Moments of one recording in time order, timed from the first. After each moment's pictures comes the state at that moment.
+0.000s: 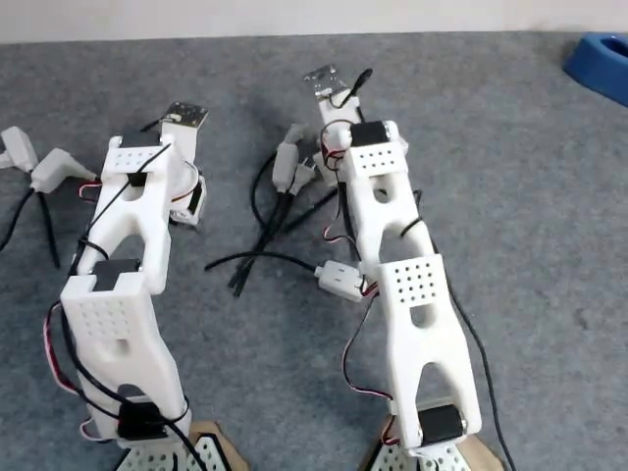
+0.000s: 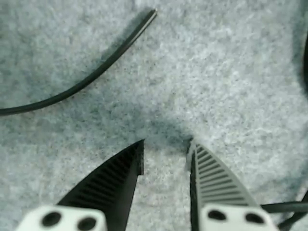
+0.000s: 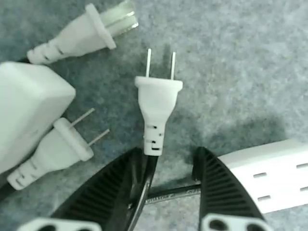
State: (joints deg) left arm -10.6 35.1 -10.8 71.9 -10.5; right arm -14.9 68.5 -71.0 72.9 17.6
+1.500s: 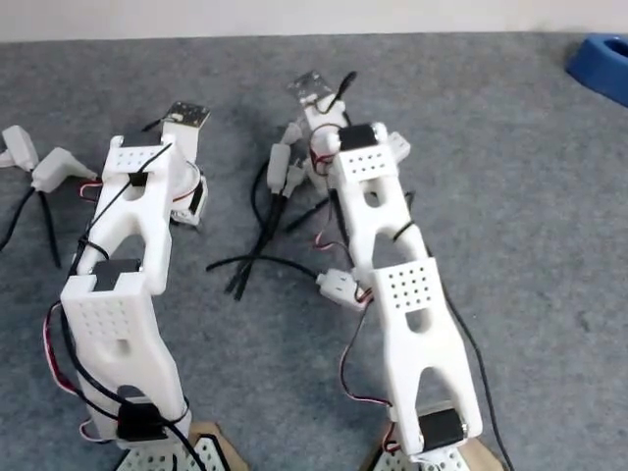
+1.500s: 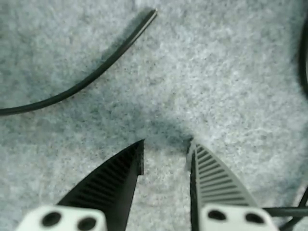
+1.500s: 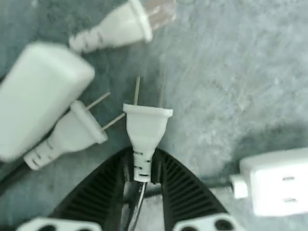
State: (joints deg) left arm -10.9 35.1 -10.8 71.9 -10.5; right arm -21.0 68.5 -74.5 79.5 21.1
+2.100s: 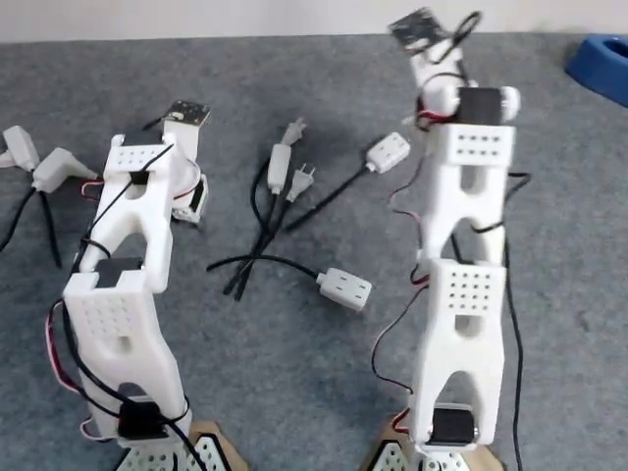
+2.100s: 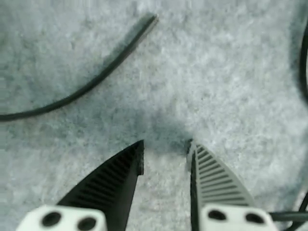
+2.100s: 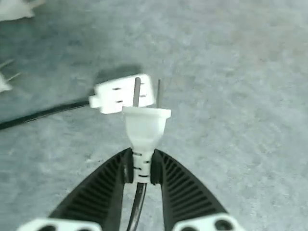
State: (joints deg) left arm -10.4 35.6 -13.1 71.7 -10.5; right arm -3.0 52.7 -90.0 100.1 30.5
